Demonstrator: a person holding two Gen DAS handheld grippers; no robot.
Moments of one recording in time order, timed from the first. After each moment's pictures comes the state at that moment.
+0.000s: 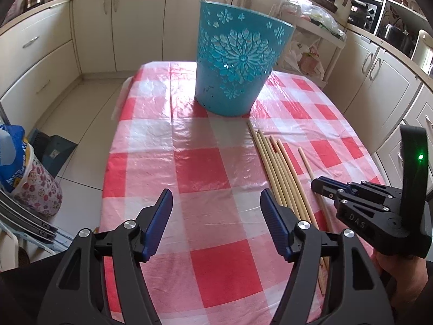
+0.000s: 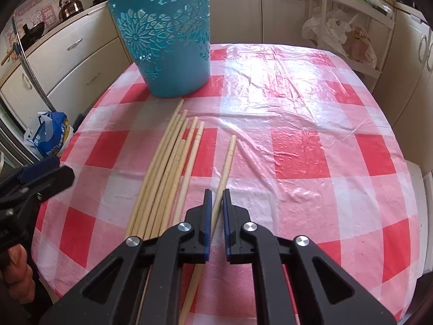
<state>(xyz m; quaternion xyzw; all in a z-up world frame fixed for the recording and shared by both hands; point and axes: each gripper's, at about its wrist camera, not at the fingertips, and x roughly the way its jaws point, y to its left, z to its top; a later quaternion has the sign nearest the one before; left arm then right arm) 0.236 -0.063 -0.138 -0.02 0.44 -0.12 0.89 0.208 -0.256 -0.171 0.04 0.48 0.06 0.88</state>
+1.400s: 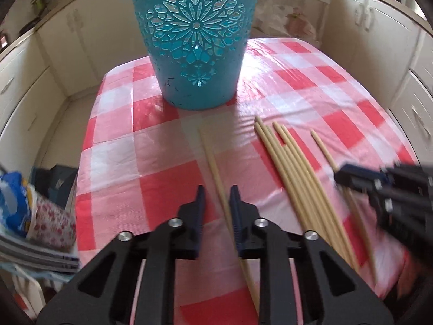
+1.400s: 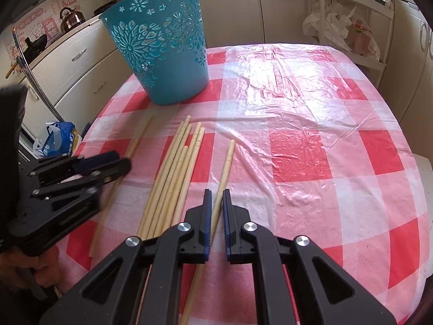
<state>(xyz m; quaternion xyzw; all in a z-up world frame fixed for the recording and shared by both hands) 0.283 -0.107 -0.167 0.10 0.46 -0.16 0.87 0.211 -0.268 -0.172 0.07 0.47 0.08 0.88</state>
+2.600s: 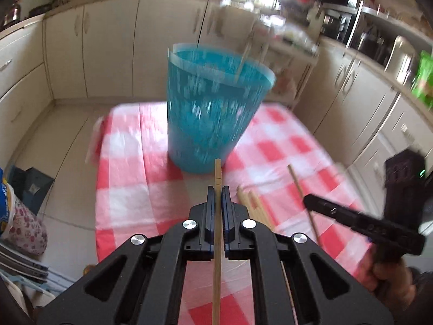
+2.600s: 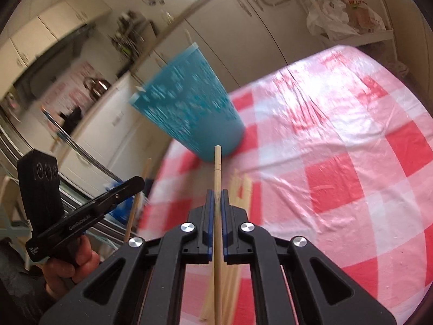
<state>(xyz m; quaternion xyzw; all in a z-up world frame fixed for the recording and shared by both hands) 0.283 -0.064 -0.084 -0.04 0.38 -0.21 0.90 0.209 -0.301 -0.130 0.28 0.36 0.18 0.87</state>
